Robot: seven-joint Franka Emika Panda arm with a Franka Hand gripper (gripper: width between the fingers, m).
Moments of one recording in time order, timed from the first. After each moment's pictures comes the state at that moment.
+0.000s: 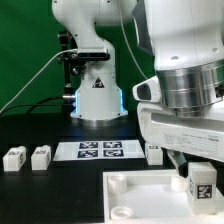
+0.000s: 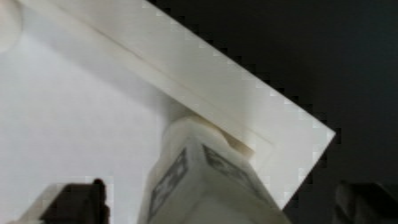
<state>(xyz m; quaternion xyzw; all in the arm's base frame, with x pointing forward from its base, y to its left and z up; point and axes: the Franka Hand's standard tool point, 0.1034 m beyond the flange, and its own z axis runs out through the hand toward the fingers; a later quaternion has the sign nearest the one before) 0.631 0.123 0.069 -0.89 0.45 0.03 0.08</state>
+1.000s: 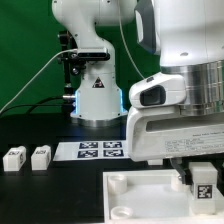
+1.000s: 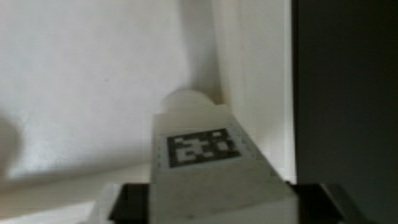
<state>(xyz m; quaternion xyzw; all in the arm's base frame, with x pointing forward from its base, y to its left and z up) 0.632 0.122 0.070 -0.99 0.12 0.00 0.06</state>
